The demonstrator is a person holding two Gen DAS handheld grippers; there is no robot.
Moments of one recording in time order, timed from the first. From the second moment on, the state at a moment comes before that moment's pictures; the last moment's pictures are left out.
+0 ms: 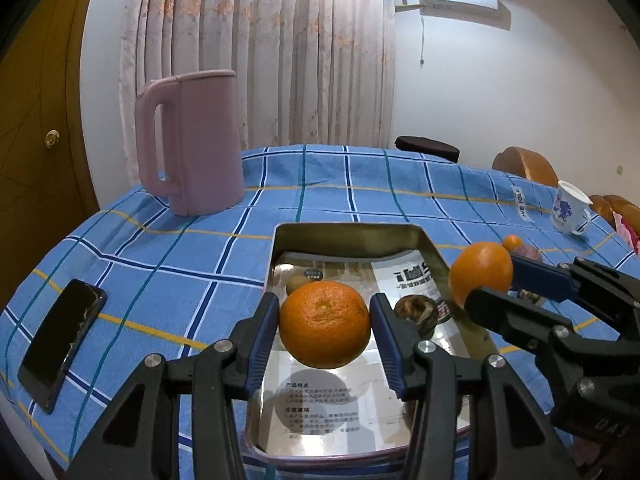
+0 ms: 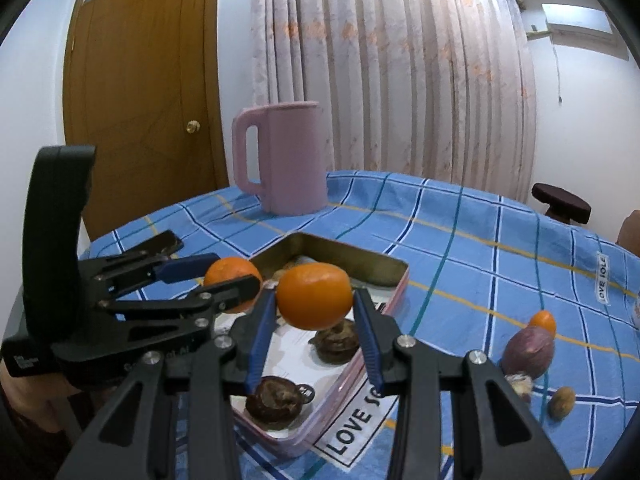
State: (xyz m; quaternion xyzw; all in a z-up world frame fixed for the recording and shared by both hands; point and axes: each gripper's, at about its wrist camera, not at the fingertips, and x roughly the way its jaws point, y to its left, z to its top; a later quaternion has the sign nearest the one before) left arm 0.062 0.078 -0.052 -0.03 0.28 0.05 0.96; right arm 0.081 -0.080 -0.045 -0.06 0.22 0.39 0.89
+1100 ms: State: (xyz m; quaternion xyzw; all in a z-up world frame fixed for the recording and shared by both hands) left arm 0.073 0.068 -0.071 0.03 0.31 0.05 0.95; right arm 0.098 -0.057 -0.069 -0.10 0.30 0.40 0.86
